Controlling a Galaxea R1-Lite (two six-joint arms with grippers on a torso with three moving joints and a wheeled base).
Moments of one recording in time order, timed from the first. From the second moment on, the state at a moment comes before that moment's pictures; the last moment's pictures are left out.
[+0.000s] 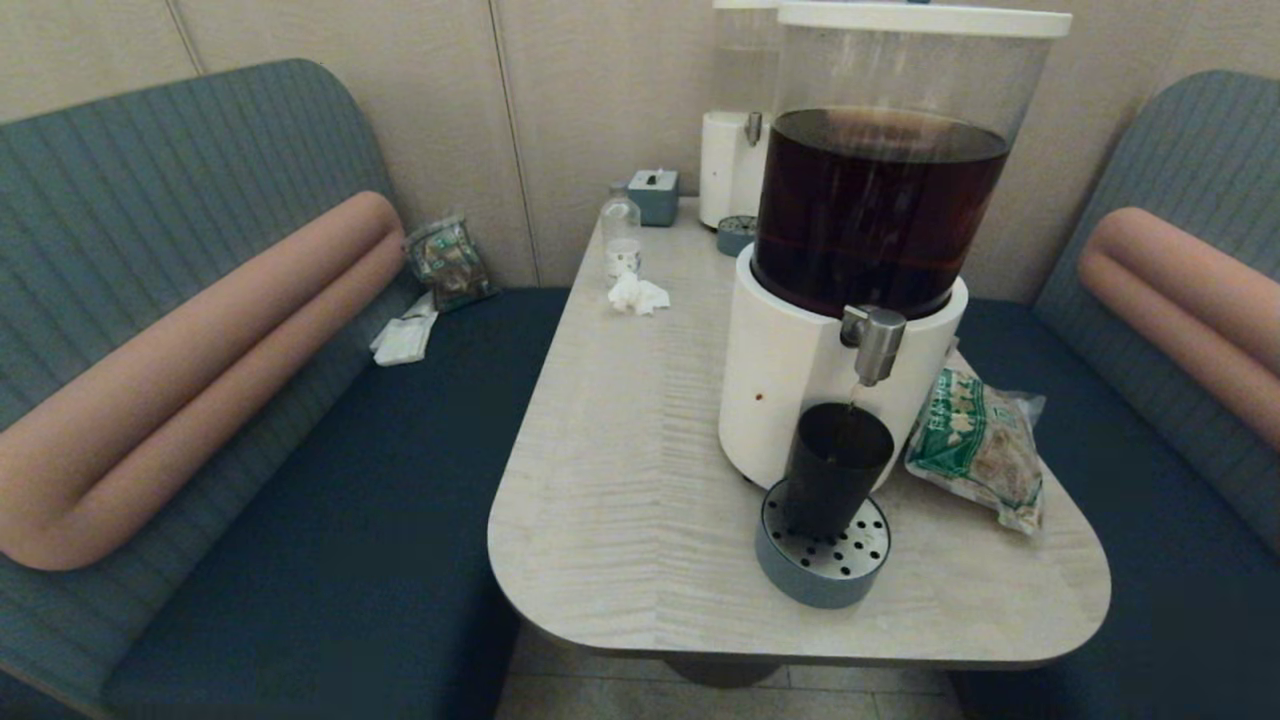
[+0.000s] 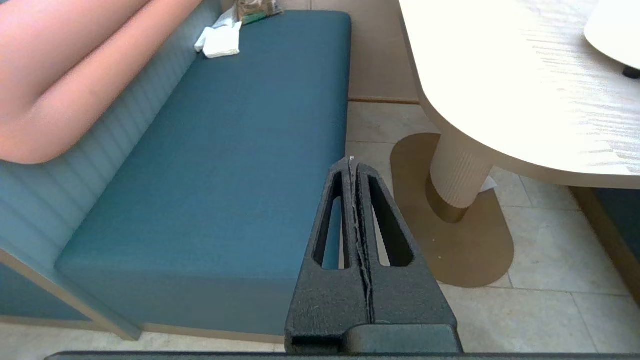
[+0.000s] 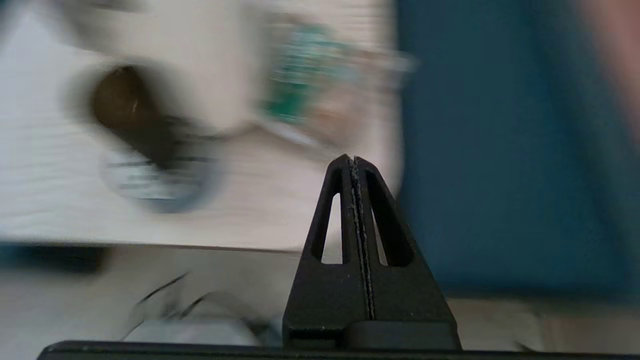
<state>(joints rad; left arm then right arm) 0.01 0.00 0.00 0.00 -0.01 -0.02 0.44 0.78 -0.99 0.52 -0.54 0.16</state>
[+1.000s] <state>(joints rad) 0.01 0.00 0.00 0.00 -0.01 -0.02 0.00 0.23 -0.64 0.30 -0.69 0.14</state>
